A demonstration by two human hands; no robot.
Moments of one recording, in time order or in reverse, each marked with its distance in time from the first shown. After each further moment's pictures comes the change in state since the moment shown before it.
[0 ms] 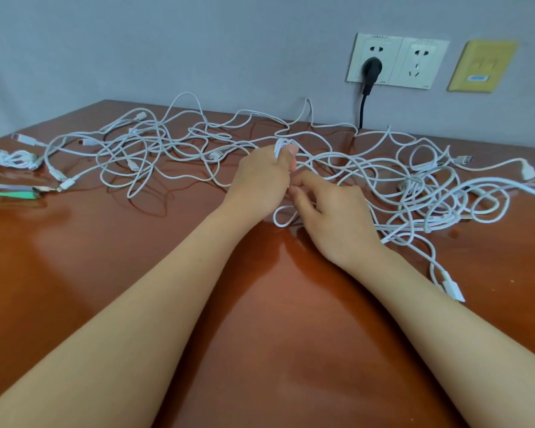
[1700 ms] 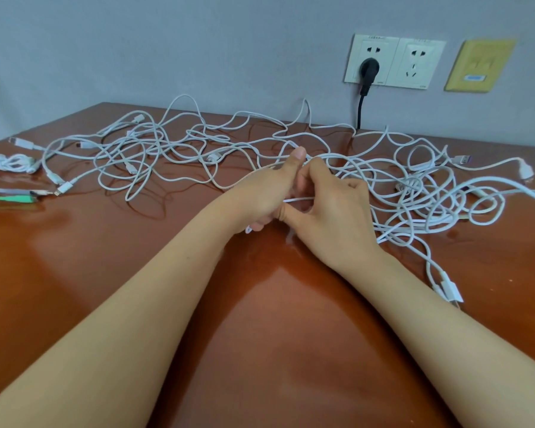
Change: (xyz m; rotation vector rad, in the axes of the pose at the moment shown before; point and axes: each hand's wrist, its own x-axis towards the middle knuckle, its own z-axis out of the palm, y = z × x) left_hand -0.009 0.009 -0.011 -0.129 -0.456 -0.264; right_hand -0.003 -0.005 -0.001 0.033 0.109 0.004
